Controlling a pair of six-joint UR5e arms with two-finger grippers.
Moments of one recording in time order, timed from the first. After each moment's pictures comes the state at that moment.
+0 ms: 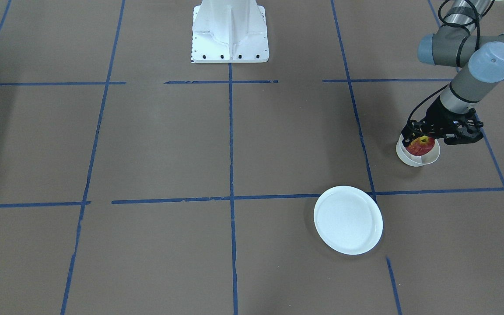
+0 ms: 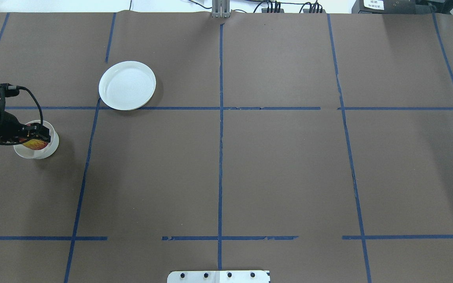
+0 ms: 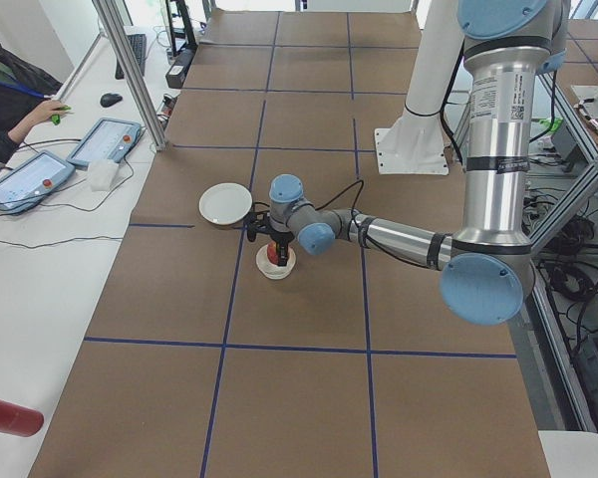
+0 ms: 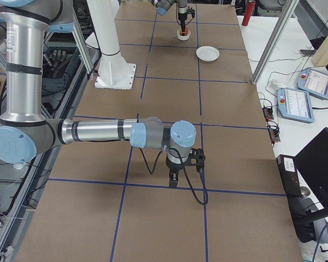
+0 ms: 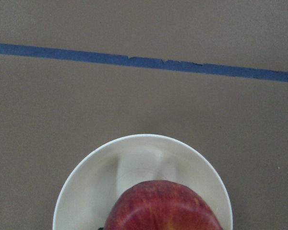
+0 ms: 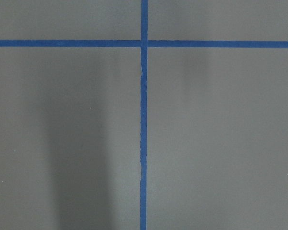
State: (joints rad) left arm -0.90 -1.58 -1.68 -2.13 -2.10 -0.99; right arm 1.54 -1.68 1.76 -1.72 2.31 -0.02
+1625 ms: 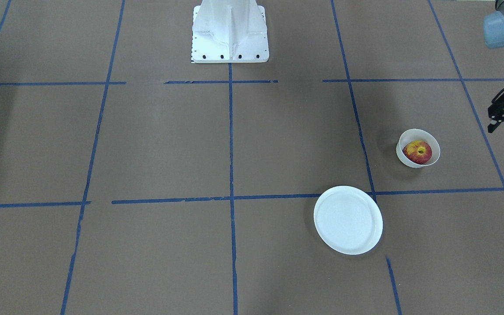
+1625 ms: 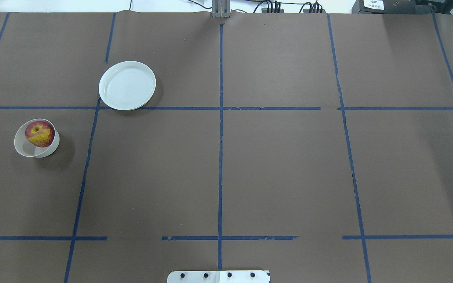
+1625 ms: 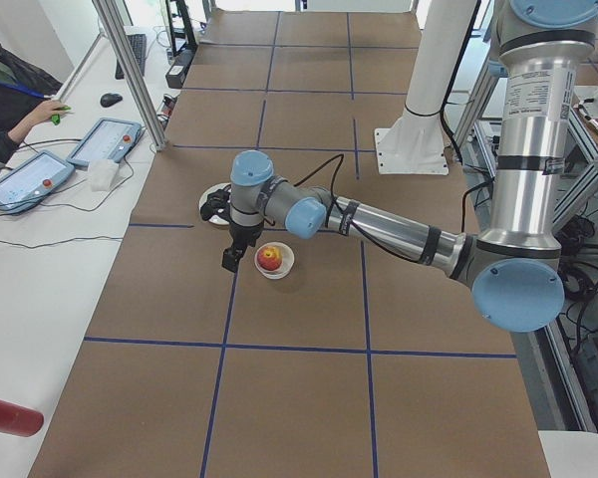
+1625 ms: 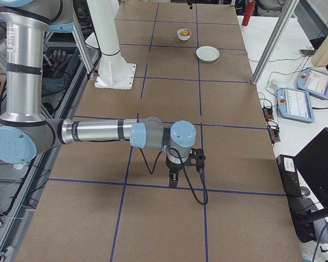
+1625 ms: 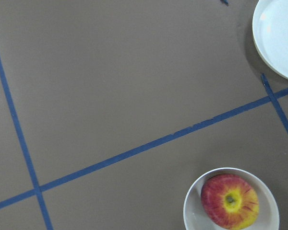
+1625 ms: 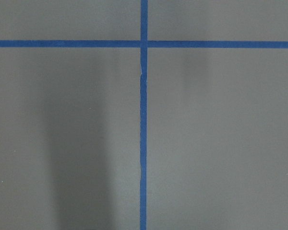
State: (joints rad) left arm -1.35 -1.60 -1.80 -1.76 -2.21 -0.06; right arm 1.55 -1.68 1.76 -1.72 2.31 -0.02
